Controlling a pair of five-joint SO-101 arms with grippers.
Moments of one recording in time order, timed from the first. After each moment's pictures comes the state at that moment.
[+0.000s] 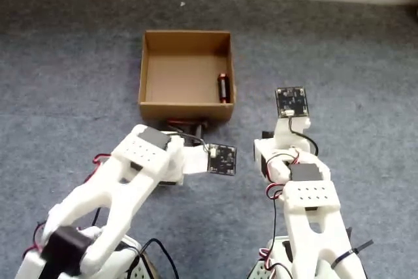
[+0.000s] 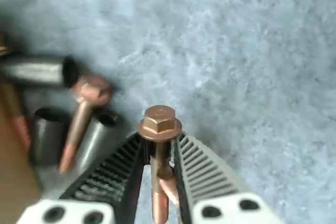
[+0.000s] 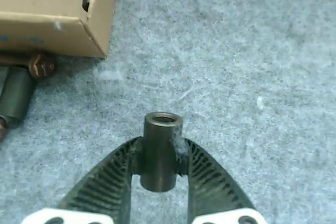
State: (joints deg) left arm 19.8 -18.8 48.4 60.9 -60.5; right arm -10.2 -43.5 66.9 36.0 4.2
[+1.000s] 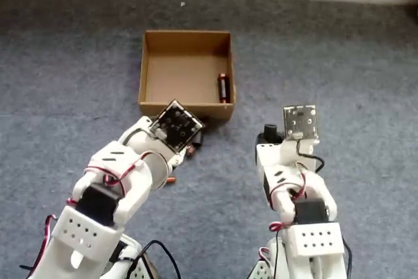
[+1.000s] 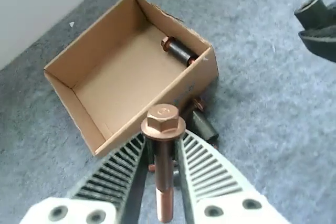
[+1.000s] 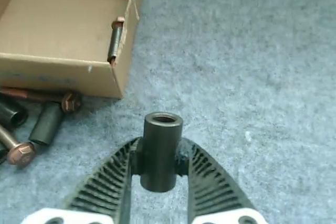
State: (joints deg) left arm 19.9 -68.0 59.7 51.9 -13.5; right arm -11.2 -74.1 78.2 37.7 4.2
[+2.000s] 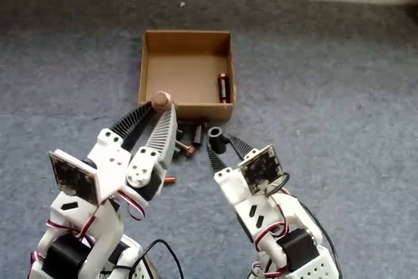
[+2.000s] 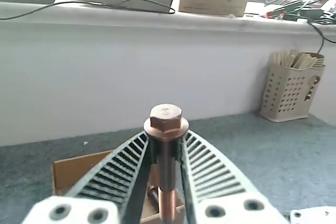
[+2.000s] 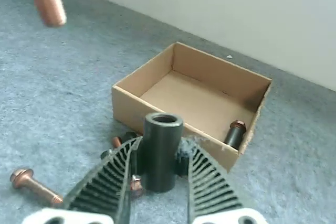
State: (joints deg) left arm 23.9 -96.8 62.0 40.0 11.1; right arm -36.9 -104.3 87.0 37.7 10.3
